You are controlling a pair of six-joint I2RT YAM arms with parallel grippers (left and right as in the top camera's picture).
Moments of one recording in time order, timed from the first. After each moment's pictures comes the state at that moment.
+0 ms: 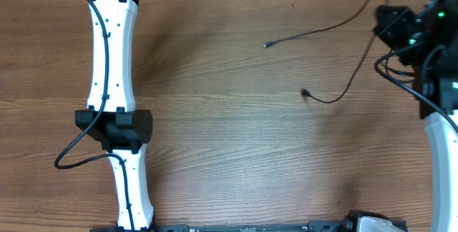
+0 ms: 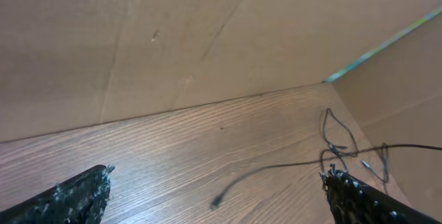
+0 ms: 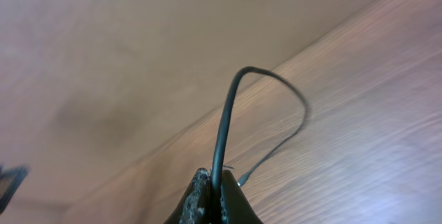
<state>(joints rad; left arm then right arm) -0.09 2.34 2.77 -0.95 0.58 -0.25 -0.15 1.33 1.42 -0.54 -0.26 0.62</state>
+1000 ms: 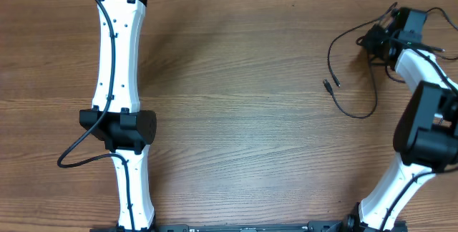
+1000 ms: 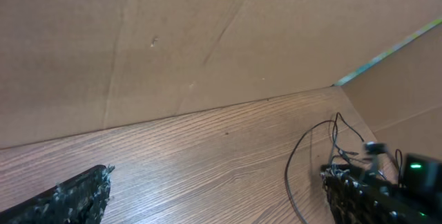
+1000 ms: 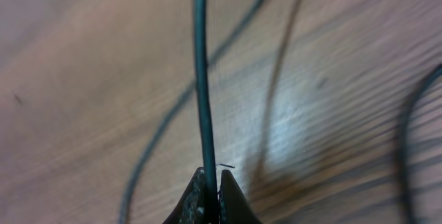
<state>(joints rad) -0.12 2.34 2.77 -0.94 0.52 -0.26 -0.27 2.14 1.47 -0.21 -0.19 0.34</state>
